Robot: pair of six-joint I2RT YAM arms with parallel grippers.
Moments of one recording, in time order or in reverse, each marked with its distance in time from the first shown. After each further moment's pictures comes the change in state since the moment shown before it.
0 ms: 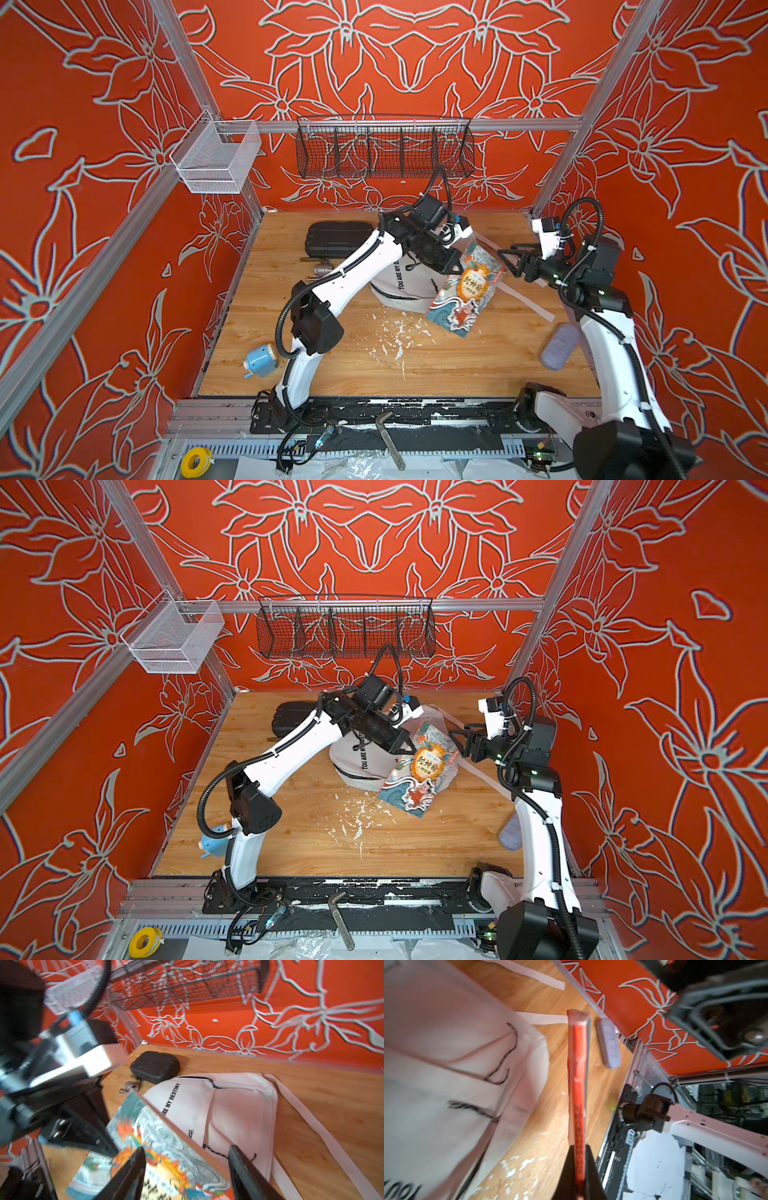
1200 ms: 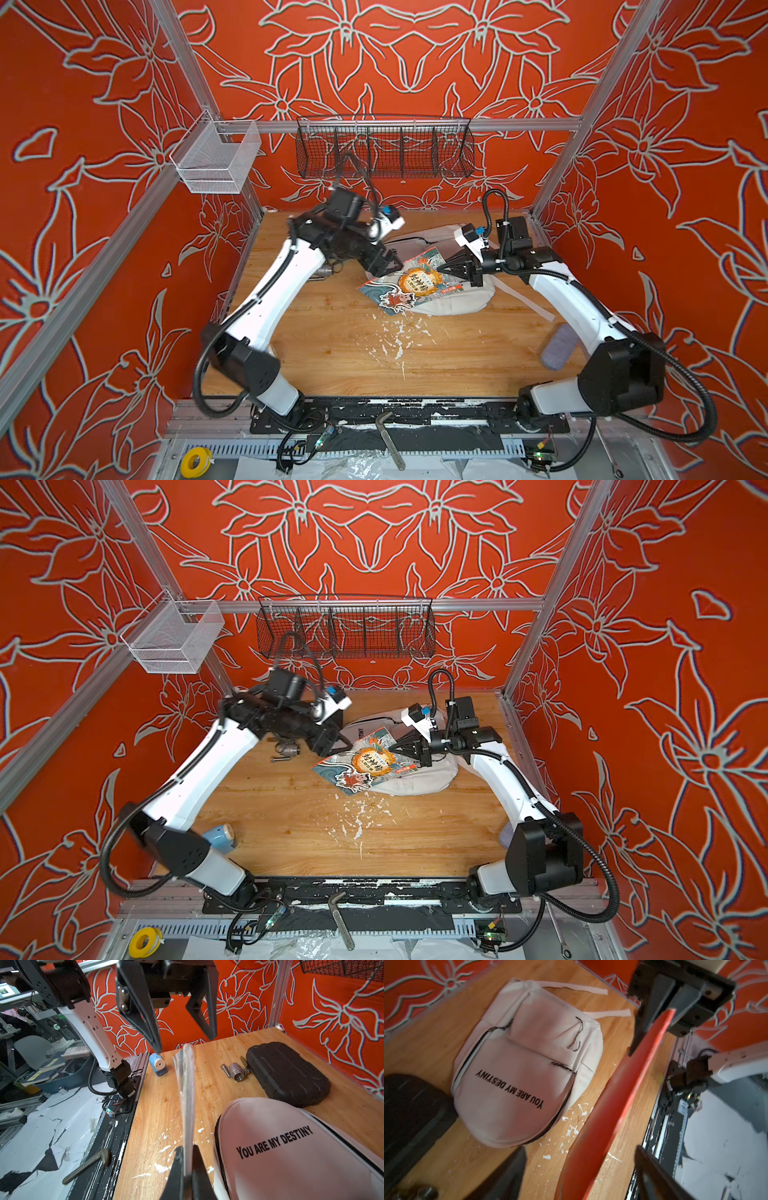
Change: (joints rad) left arm 0.395 -0.581 -0.597 0.145 0.053 0.277; right arm 0.435 0.401 0.195 -0.110 -0.327 -0.428
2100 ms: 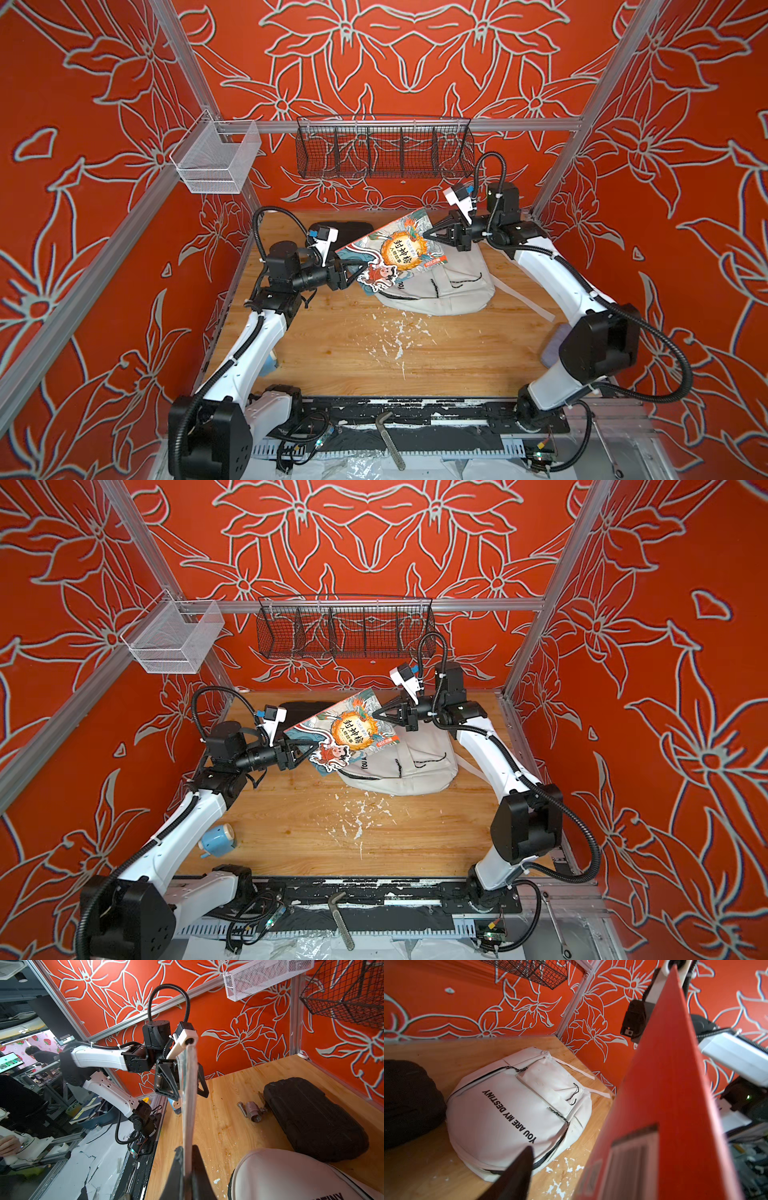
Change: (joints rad) left arm 0.270 -0.362 -0.847 1.082 0.375 -0.545; right arm 0.076 0.204 0.310 0.267 -0.112 0.509
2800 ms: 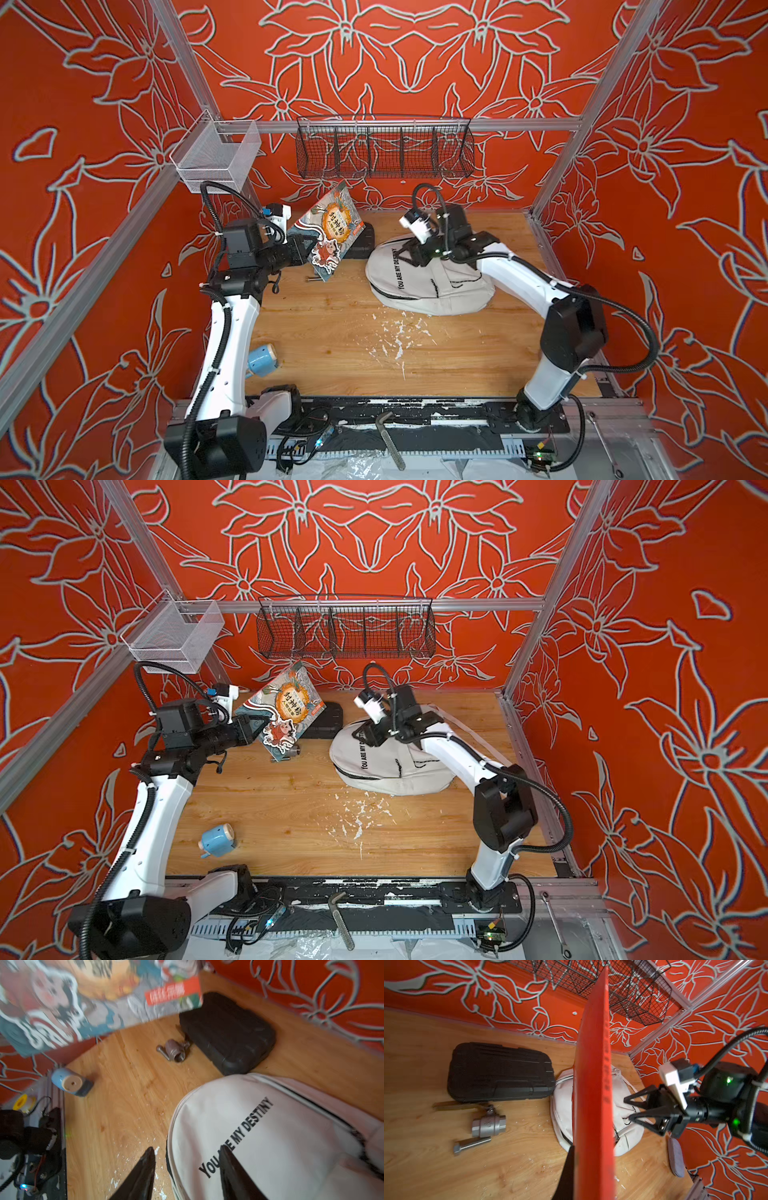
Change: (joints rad) left arm 0.246 -0.006 0.403 -0.689 -0.341 0.087; right arm 0.294 0.143 -0.037 -0.154 0.885 -0.049
